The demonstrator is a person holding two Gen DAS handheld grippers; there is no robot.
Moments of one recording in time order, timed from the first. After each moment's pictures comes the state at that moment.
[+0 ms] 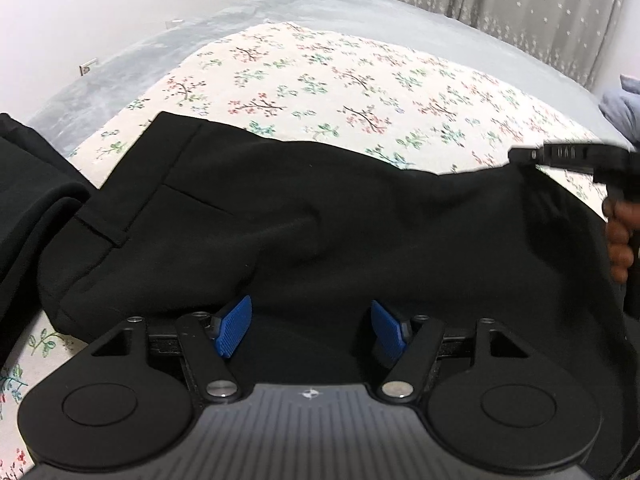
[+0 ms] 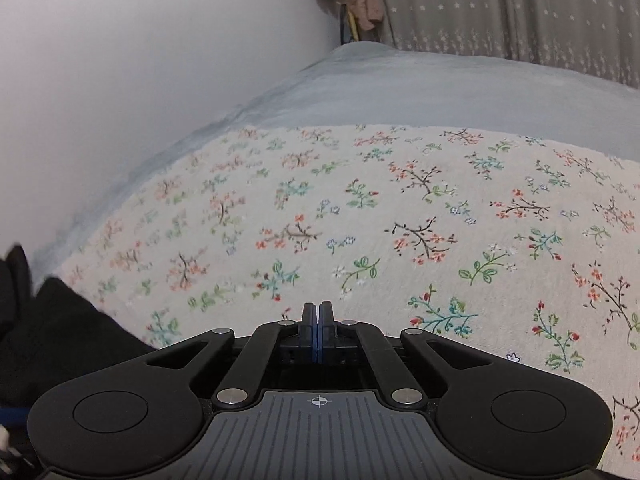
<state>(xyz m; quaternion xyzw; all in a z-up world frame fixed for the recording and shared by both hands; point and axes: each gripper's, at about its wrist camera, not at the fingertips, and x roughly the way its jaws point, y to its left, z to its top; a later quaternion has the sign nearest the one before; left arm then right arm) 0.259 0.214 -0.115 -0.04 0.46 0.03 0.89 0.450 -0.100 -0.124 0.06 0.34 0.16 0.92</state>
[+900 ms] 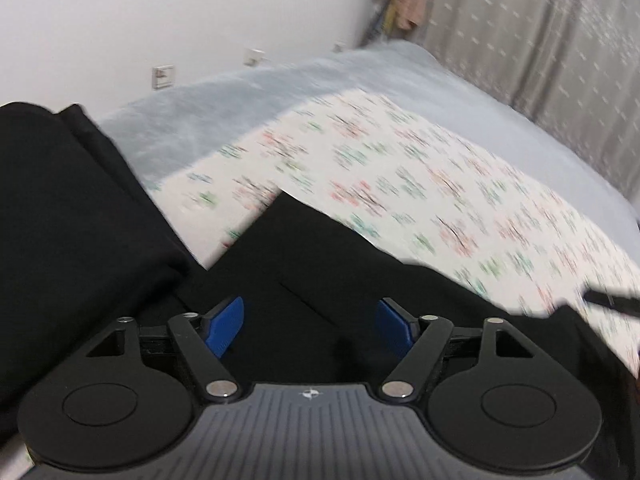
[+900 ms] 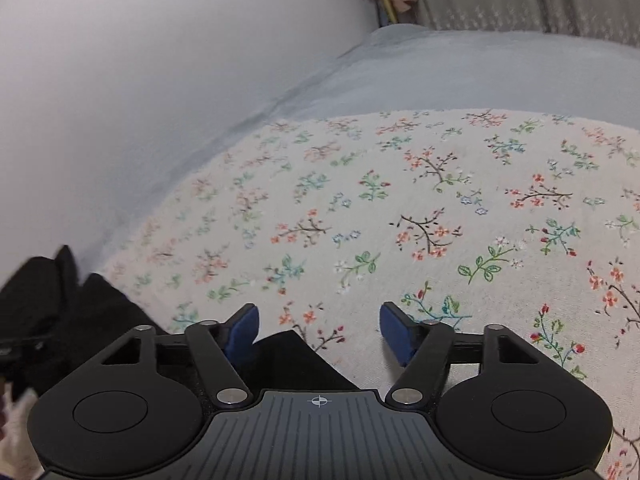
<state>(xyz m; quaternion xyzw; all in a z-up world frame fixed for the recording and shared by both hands) 0.276 0.289 -0.093 -0.15 0.37 0.13 0.91 0.467 -0.153 -0.123 0.12 0.36 0.26 0.89</state>
